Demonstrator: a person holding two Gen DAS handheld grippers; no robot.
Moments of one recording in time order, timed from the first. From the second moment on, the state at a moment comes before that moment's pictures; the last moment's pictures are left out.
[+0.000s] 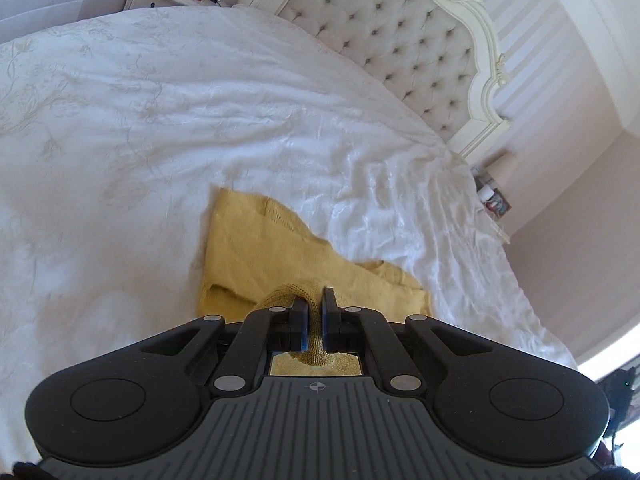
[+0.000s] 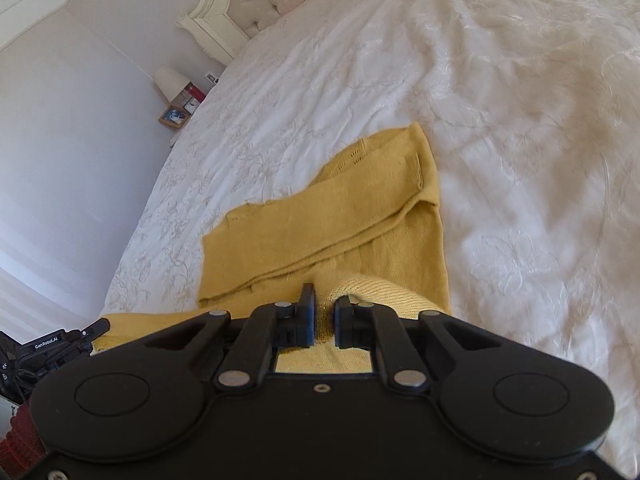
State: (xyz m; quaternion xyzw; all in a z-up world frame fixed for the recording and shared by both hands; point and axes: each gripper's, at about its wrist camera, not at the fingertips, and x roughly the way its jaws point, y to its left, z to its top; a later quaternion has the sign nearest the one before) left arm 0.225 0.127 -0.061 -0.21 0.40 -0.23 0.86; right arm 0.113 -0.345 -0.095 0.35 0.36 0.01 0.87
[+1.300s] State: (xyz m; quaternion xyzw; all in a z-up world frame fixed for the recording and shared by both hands) left arm 0.423 0.073 -0.124 -0.12 0.46 -0.14 0.87; right arm 0.329 -0.398 -0.151 0.29 0.42 -0.06 0.86
